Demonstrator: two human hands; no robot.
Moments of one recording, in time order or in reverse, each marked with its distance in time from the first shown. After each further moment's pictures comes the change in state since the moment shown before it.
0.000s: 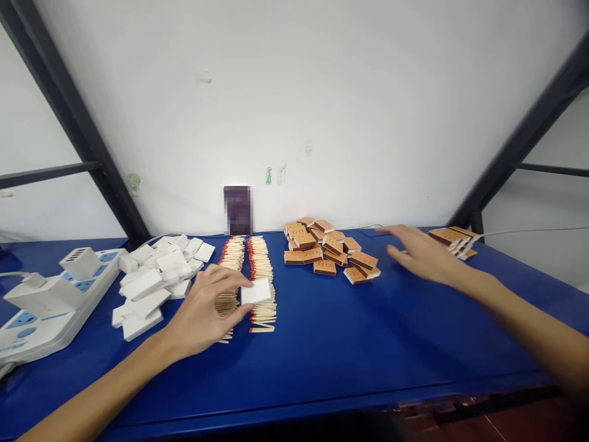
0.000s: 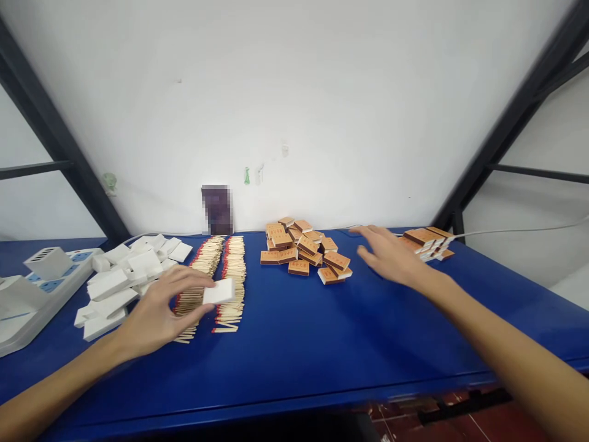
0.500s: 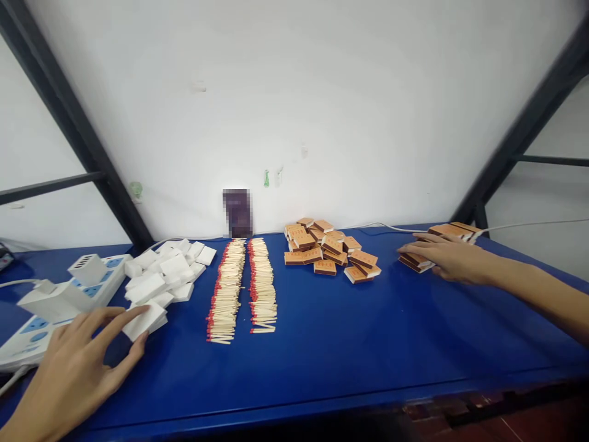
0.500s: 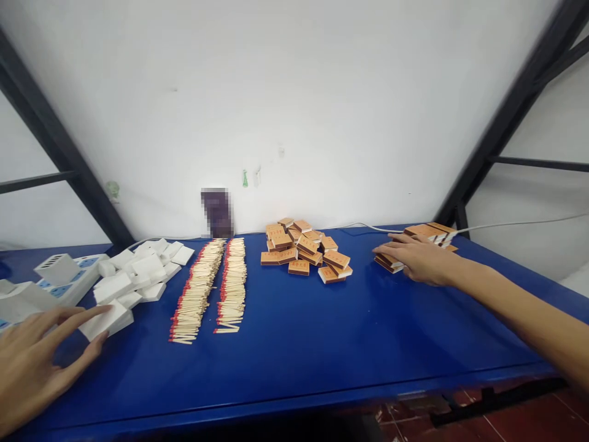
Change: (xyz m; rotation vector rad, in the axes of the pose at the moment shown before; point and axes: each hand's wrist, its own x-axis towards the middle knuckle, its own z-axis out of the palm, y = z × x) left_hand -0.110 -0.057 -0.074 0.649 0.065 -0.190; right_hand -0.028 0.093 0.003 -0.242 -0.352 -0.144
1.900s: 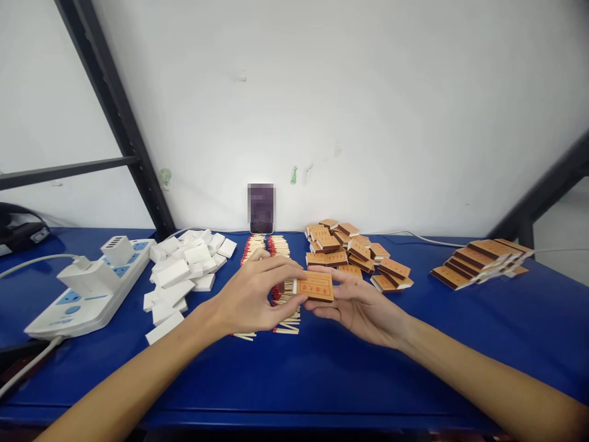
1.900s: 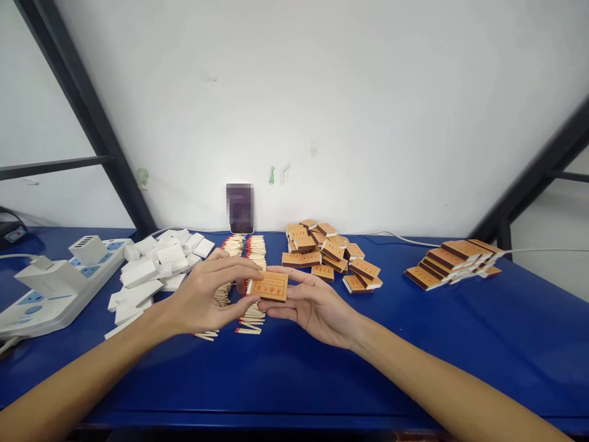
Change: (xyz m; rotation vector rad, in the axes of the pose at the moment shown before) left_hand 0.120 0.134 0.014 -0.774 0.125 0.474; right_hand 0.056 -0.282 -0.057 2.307 -0.391 -0.067
